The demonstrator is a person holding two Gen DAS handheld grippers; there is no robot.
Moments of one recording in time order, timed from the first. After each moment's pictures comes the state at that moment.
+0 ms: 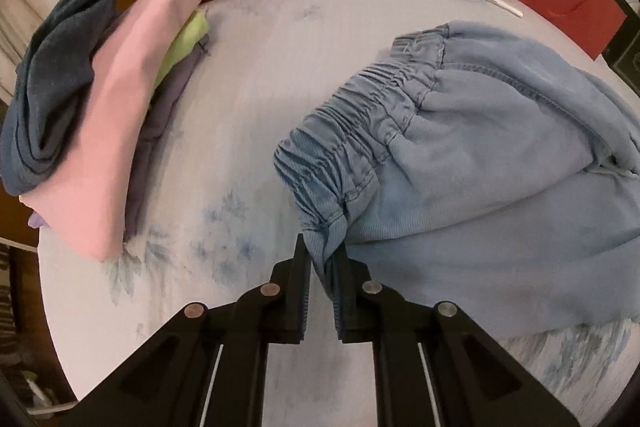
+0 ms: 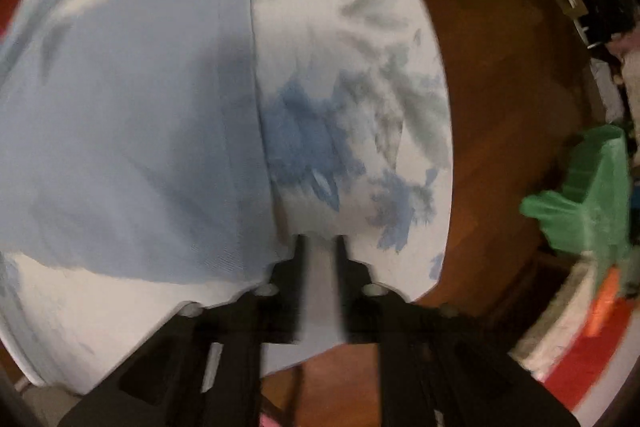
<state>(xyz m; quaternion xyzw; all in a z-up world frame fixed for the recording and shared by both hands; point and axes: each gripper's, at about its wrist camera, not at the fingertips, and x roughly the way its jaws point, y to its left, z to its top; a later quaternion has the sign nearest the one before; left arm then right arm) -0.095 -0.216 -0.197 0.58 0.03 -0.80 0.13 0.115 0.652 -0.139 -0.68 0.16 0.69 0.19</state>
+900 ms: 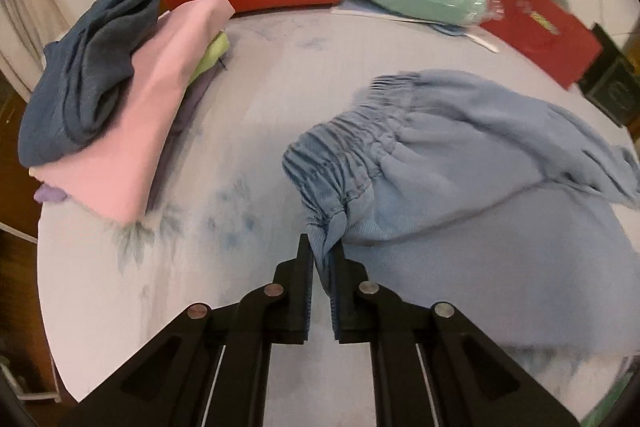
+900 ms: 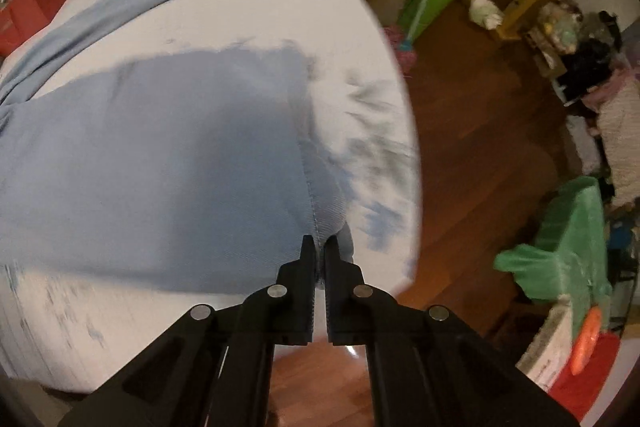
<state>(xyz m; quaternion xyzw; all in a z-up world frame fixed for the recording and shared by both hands) -0.038 -0.204 -0.152 0.55 0.07 -0.82 0.12 0.129 0.617 -0.073 -0.63 0.06 0.74 0.22</state>
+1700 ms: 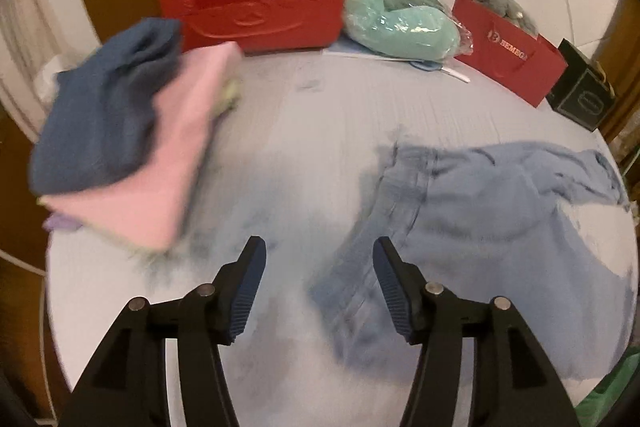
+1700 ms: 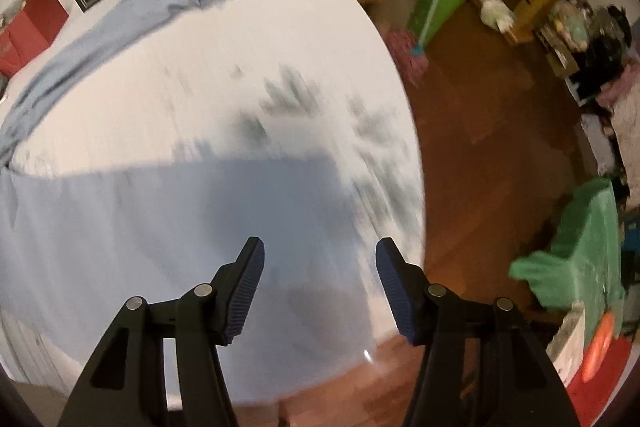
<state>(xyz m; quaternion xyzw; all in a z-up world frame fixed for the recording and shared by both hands) -0.061 -0.233 -0.115 0.51 0.09 -0.85 0.07 0.066 0.620 -0.074 -0.61 0.08 0.76 0.19</state>
